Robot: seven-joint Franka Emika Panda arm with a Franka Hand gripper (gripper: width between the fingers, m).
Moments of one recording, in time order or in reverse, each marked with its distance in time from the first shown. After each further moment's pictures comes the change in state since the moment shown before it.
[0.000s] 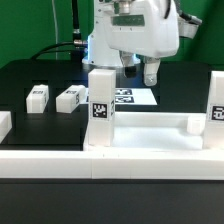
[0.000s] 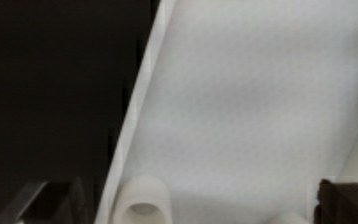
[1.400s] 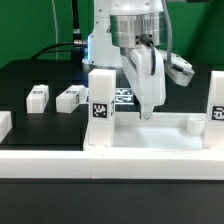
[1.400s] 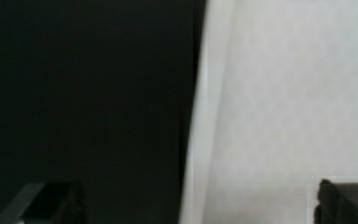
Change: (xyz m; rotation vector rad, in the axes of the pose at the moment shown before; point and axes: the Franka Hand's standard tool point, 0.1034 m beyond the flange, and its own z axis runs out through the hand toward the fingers) arm -0.005 0.027 0.061 -0.104 0.003 0.121
